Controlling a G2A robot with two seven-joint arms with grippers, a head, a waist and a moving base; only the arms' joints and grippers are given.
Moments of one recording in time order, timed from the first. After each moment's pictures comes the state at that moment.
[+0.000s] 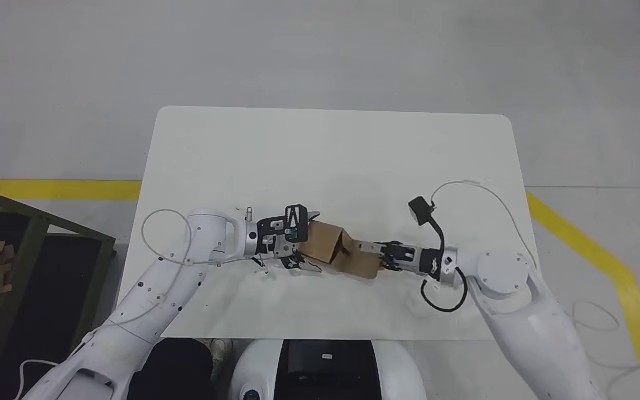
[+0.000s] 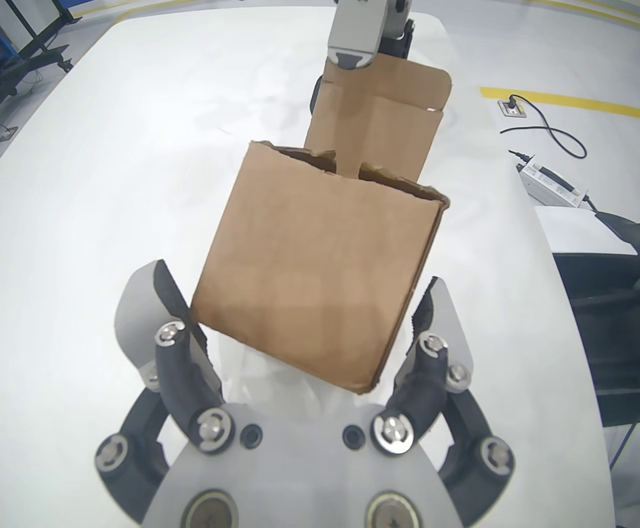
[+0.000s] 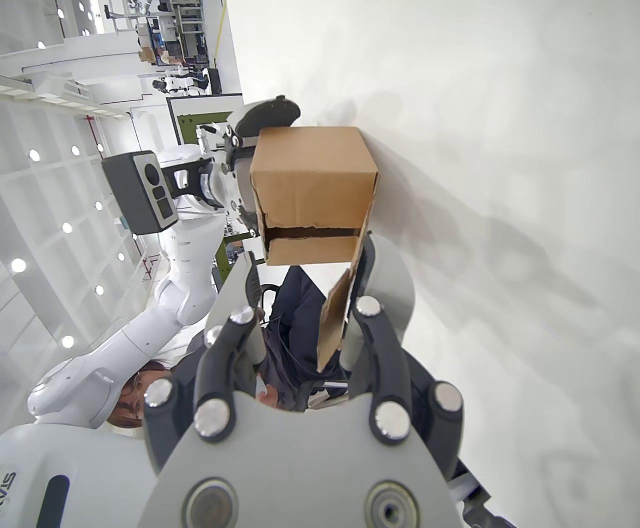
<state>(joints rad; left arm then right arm) 0.90 -1.07 -0.91 -1.33 1.50 -1.00 0.15 -1.26 -1.06 1.25 -1.67 0.15 0.06 0.98</state>
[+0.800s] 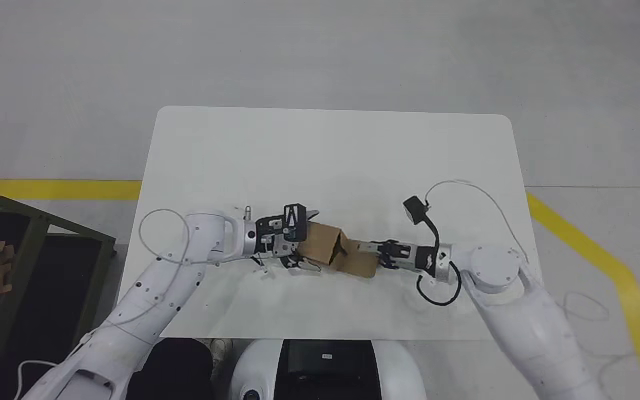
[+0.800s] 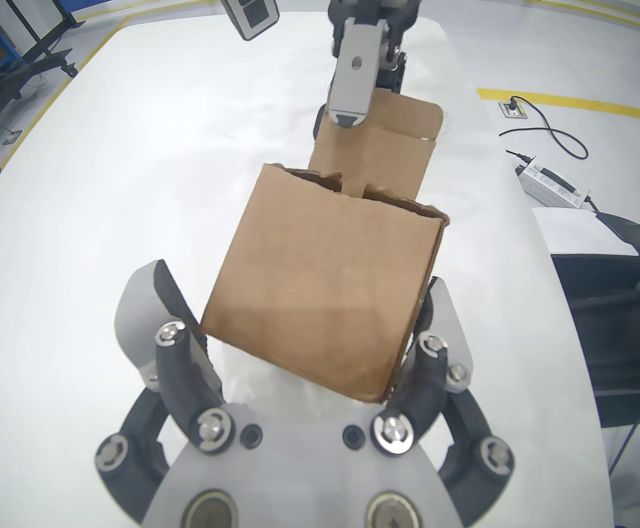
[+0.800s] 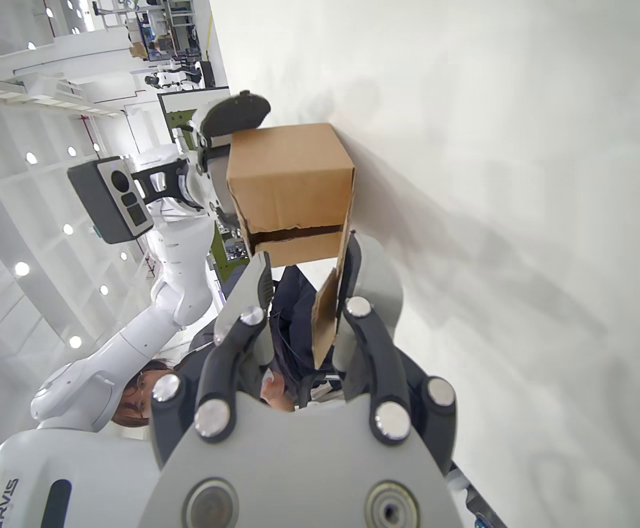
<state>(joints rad) 0.91 -1.06 -0.92 -1.35 1.50 -1.00 0.15 -1.16 -1.07 1.17 -1.53 0.17 0.03 0.97</state>
